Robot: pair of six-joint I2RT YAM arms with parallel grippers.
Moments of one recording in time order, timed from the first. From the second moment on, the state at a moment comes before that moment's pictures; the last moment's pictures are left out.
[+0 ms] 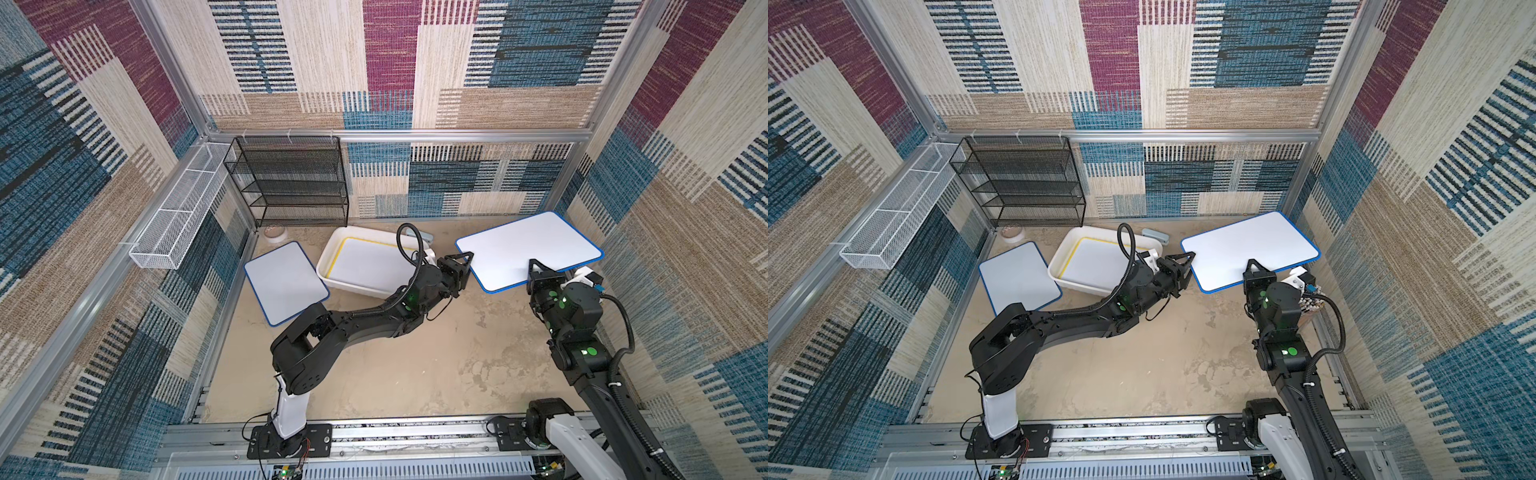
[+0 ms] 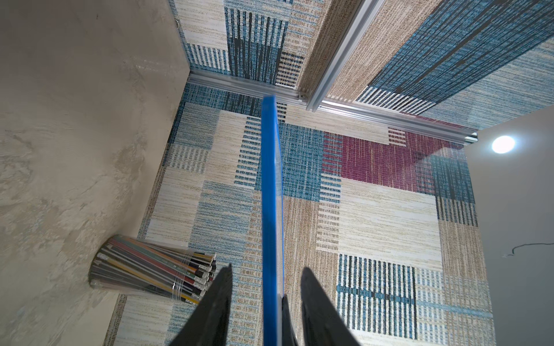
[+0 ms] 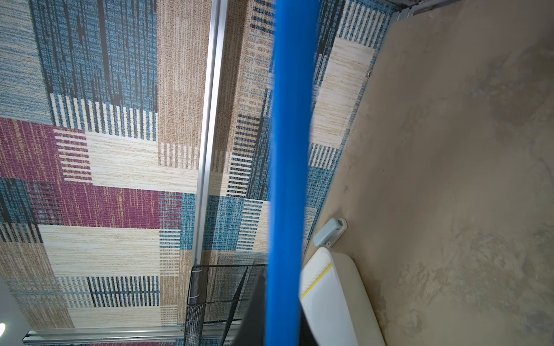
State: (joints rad) left arm -0.95 1.93 1.27 0.69 -0.10 -1.76; right arm 0.09 0.70 0.62 -0.02 0.12 1.35
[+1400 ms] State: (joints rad) left arm -0.51 1.59 1.15 0.43 0.32 -1.38; right arm 0.10 0.90 0.62 0.02 -0.18 1.09
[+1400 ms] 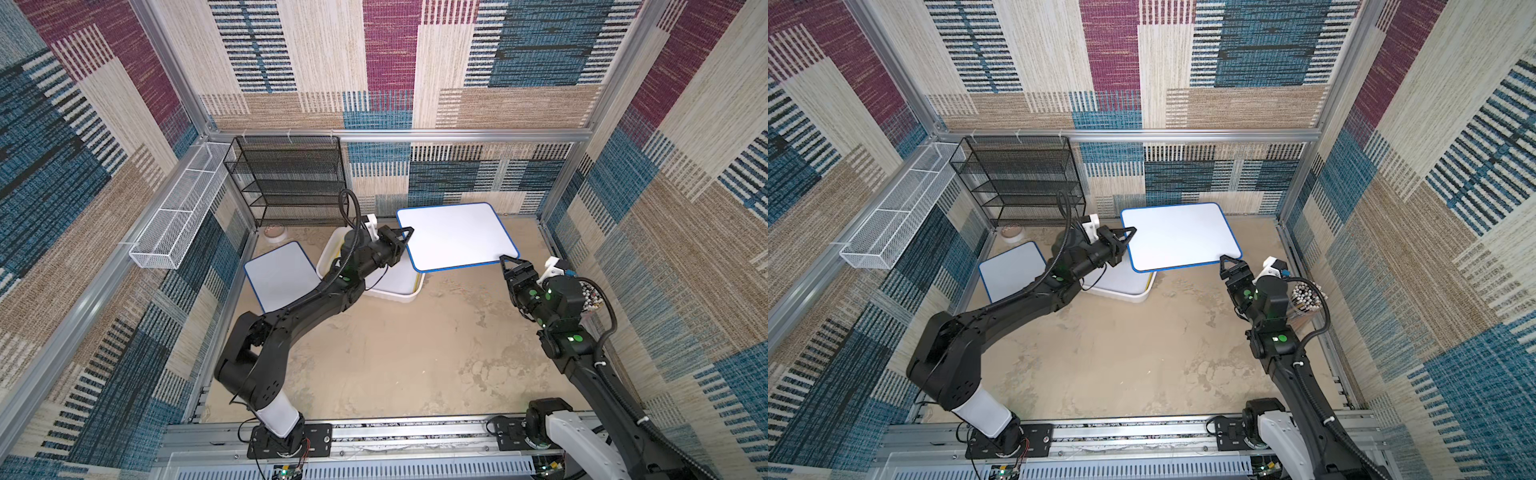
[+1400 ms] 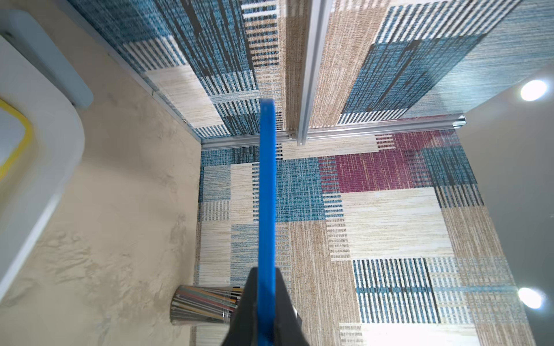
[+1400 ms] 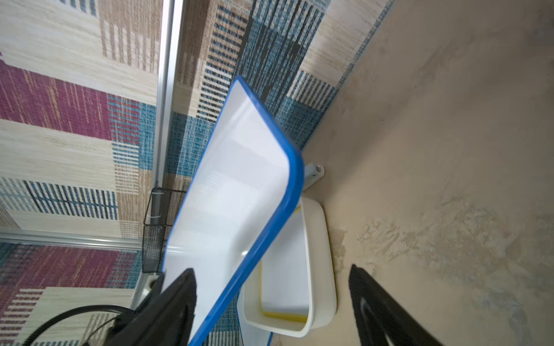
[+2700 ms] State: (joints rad) left arm -0.08 1.51 1.58 -0.67 0.49 -0.54; right arm 0.53 1.92 1.29 -0.27 0.13 0.72
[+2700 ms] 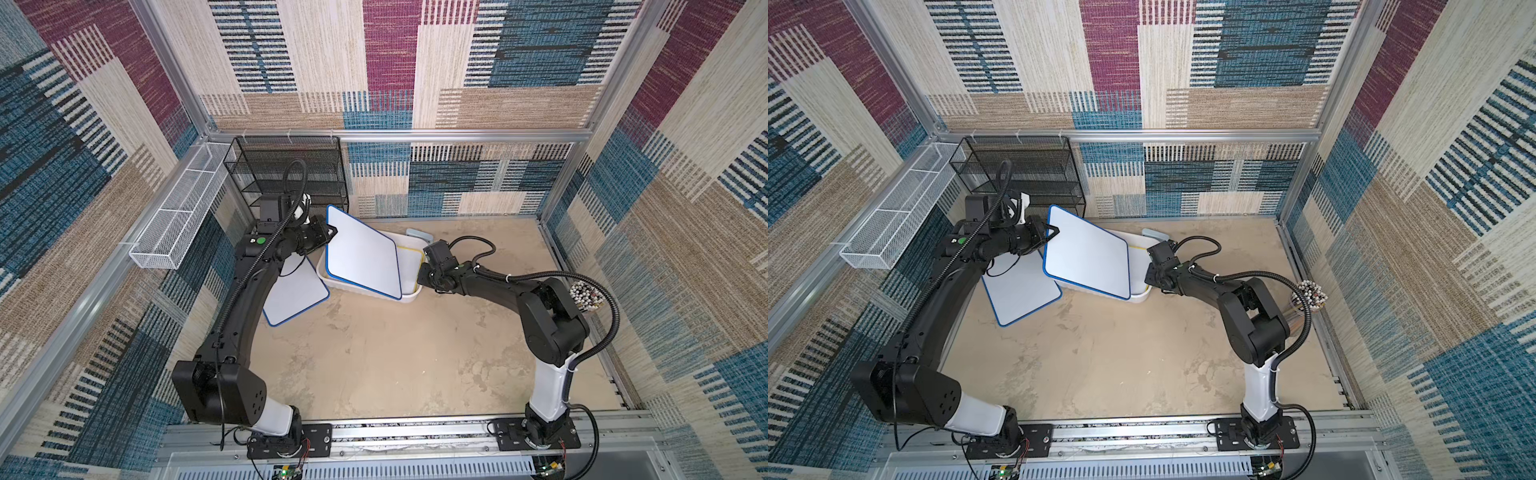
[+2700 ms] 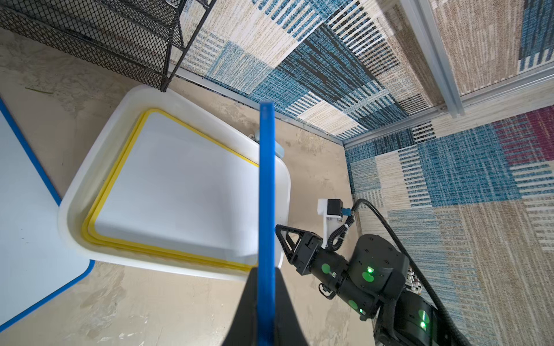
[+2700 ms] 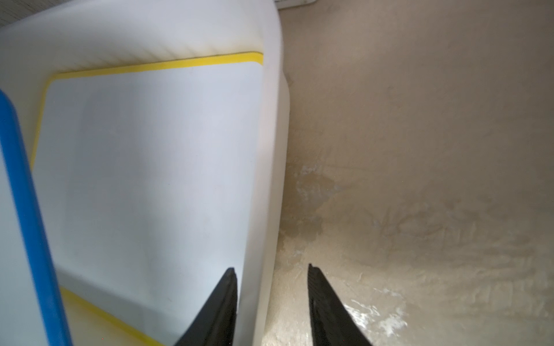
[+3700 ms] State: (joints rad) left arm -0.11 1.60 1.45 -0.44 0.68 -0.68; right arm 0.35 1.46 0.94 -0.31 0.21 0.49
